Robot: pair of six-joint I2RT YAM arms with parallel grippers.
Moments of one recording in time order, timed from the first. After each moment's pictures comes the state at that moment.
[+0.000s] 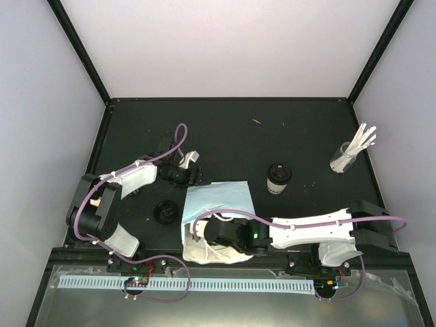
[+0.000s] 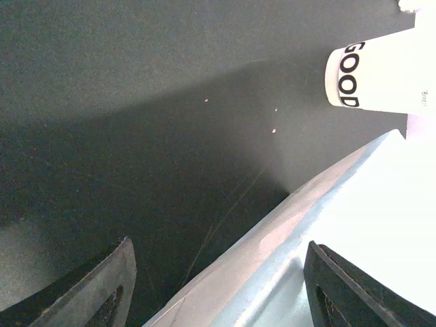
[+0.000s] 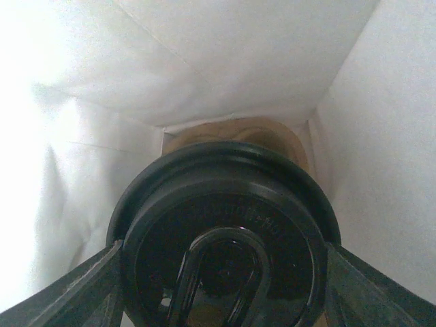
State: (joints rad) left arm -0.33 1.56 0.84 -0.39 0.73 -0.37; right arm 1.50 1.42 0.87 -0.27 0.57 -0.40
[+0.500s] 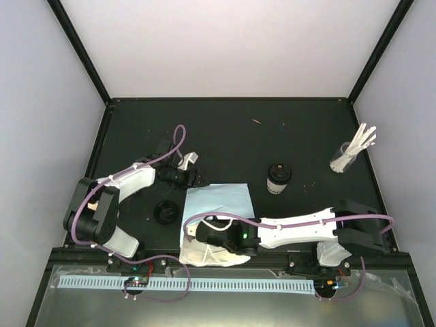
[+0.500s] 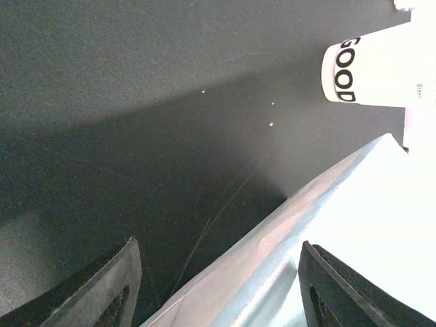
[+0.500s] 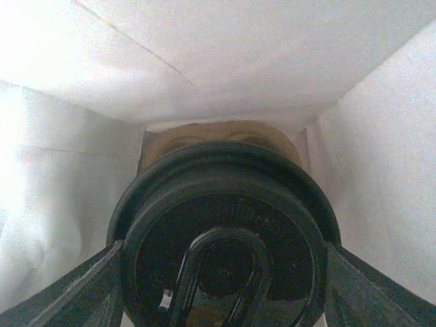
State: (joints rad) left arm -0.33 1.53 0.81 -0.38 0.74 -0.38; right arm 1.50 1.52 0.91 -0.23 0.62 -0.45
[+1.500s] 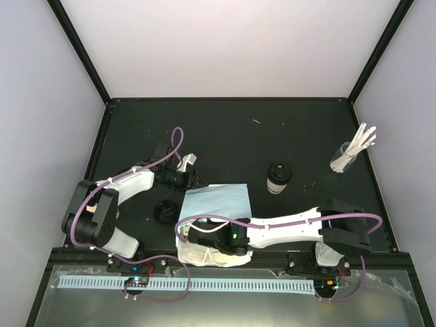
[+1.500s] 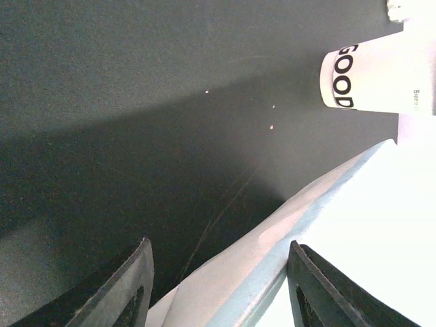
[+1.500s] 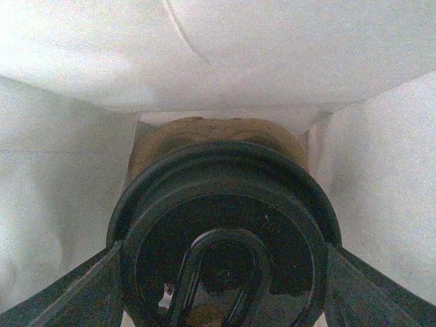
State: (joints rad) left arm -0.33 1.50 0.75 -0.31 0.74 -0.43; right arm 1.50 1.63 0.99 -0.29 0.68 -0.48
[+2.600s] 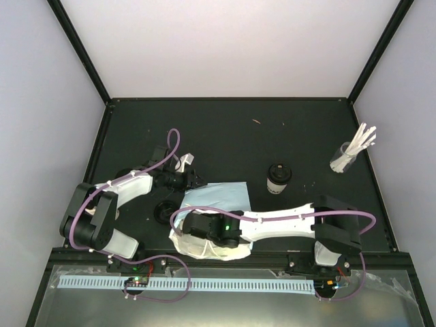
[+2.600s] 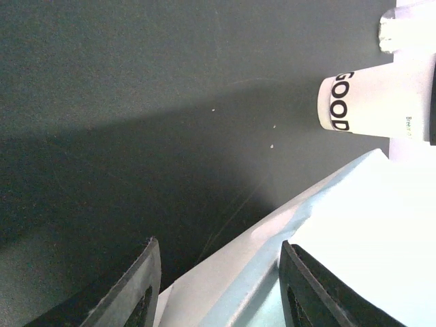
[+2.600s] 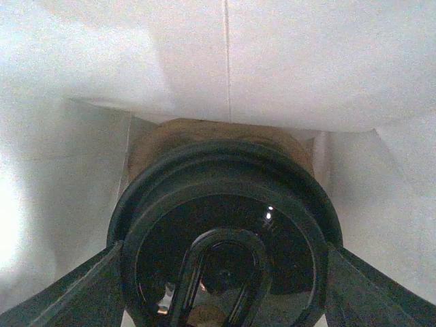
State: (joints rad) left arm -0.32 1.47 0.69 -0.20 0.73 -0.52; right arm 1.45 1.70 1.10 -0.40 0.63 -0.50
